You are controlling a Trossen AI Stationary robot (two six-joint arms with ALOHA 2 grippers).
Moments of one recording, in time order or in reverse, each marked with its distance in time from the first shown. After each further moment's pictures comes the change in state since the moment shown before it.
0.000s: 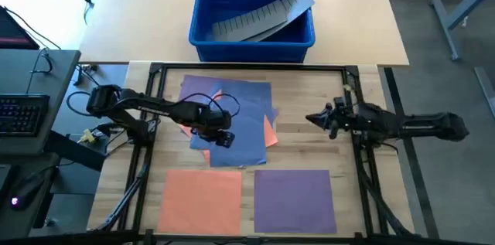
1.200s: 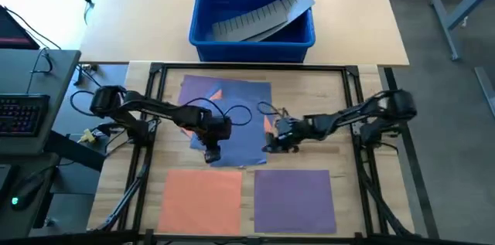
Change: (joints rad) left arm -0.034 0.067 -0.056 0.041 0.098 0.778; right arm 0.087 1.174 0.562 0.003 -0.212 0.781
